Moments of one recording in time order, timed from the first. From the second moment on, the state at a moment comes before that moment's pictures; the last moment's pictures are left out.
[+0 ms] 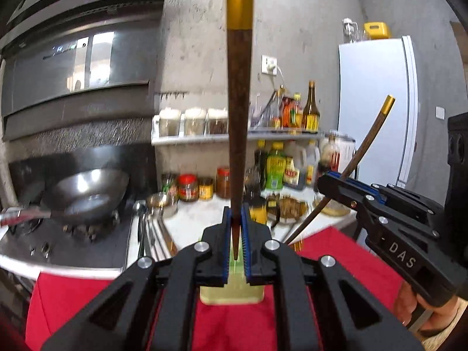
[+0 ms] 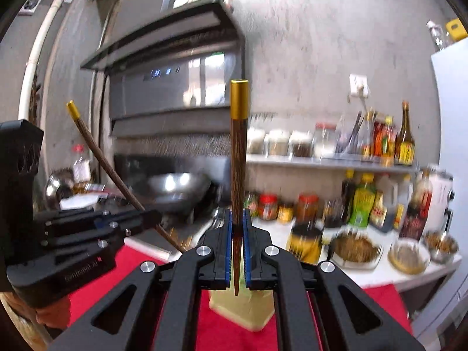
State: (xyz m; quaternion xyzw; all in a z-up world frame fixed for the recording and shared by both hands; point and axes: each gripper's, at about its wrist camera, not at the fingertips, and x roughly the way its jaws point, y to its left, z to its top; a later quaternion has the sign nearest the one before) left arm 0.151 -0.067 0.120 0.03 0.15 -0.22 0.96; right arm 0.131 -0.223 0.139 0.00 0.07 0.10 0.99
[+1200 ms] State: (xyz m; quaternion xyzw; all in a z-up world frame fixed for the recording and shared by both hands) left arm 0.121 -0.030 0.076 0.05 0.23 -0.10 0.97; right arm 0.077 -0.253 0.092 -0.01 0.17 0.05 0.98
